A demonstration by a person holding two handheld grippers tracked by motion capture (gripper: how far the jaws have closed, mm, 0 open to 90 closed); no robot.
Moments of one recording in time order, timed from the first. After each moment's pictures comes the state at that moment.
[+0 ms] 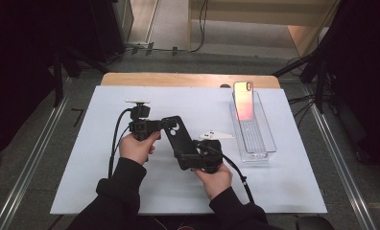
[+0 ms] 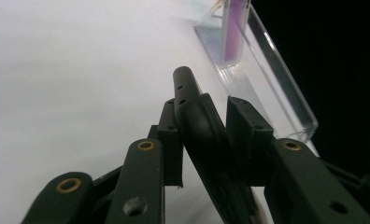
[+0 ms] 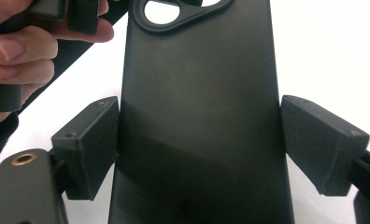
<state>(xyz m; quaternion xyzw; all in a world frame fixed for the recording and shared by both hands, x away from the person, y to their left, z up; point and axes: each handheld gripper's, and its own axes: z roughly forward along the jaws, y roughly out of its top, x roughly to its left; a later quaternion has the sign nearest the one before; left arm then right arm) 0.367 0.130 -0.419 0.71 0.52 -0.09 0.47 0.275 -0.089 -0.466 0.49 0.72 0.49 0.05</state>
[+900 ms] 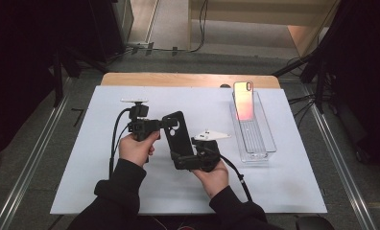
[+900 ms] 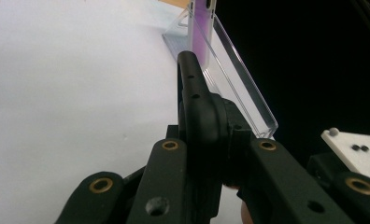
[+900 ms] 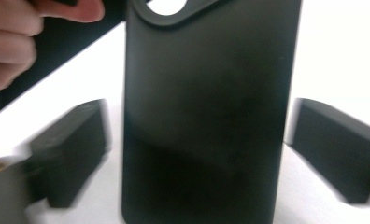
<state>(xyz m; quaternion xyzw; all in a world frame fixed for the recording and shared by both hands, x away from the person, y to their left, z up) 0.357 0.130 -0.403 0.70 0.49 -0.11 0.50 0.281 -0.085 -0.467 0.44 0.75 0.50 0.06</state>
